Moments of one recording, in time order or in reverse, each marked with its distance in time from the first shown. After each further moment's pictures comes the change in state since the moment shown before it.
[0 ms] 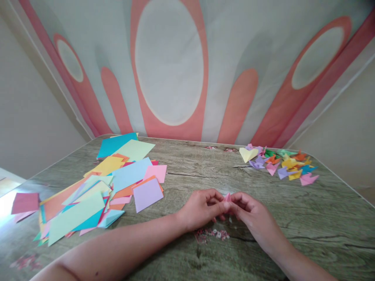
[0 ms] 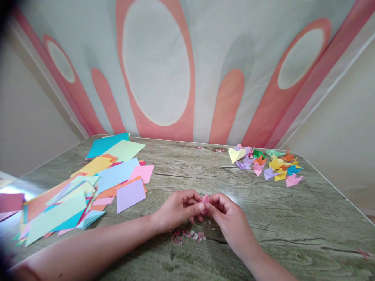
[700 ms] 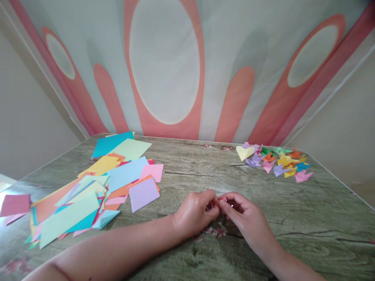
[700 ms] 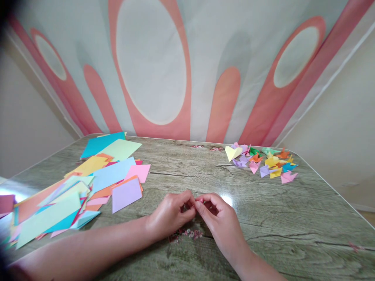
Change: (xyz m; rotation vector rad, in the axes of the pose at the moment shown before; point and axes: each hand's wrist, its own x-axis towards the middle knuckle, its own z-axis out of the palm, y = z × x) left_hand -0.007 0.000 0.002 0.631 0.198 0.250; right_hand -0.007 0.000 0.012 -0.150 0.117 -0.043
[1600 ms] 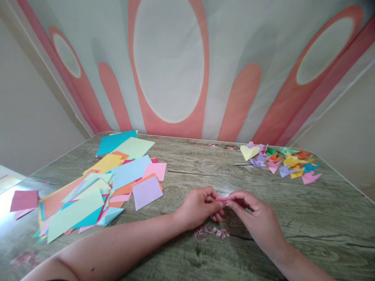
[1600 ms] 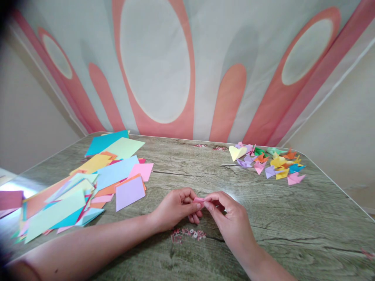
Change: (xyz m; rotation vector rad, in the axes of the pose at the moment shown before) left_hand 0.007 -0.008 0.006 -0.799 -0.150 -0.364; right_hand 0.003 0.003 -0.012 -0.278 0.085 -0.236
